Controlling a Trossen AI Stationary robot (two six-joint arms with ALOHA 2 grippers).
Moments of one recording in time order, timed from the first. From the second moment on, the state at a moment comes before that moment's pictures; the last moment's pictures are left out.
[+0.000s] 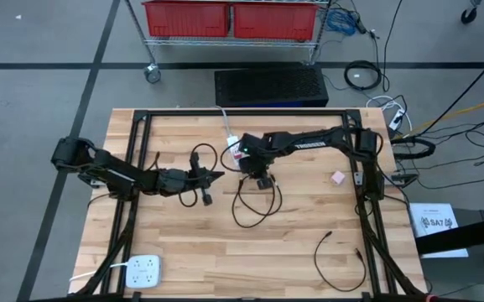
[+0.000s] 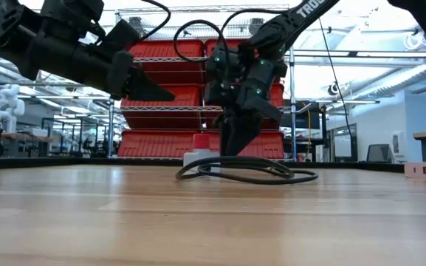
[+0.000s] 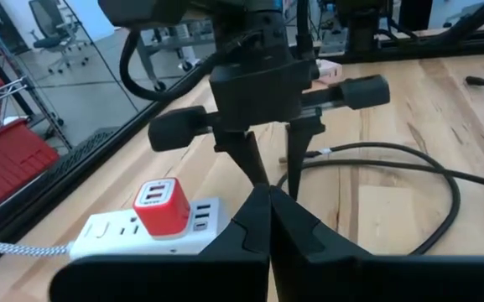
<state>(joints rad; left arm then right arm) -0.10 1.37 0.33 0.81 -0.42 0.08 -0.25 2.01 1.39 -0.56 -0.26 -0.48</state>
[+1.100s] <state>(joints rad) -0.10 1.37 0.33 0.78 -0.42 0.06 -0.25 1.95 1.28 -0.79 -0.15 -0.28</state>
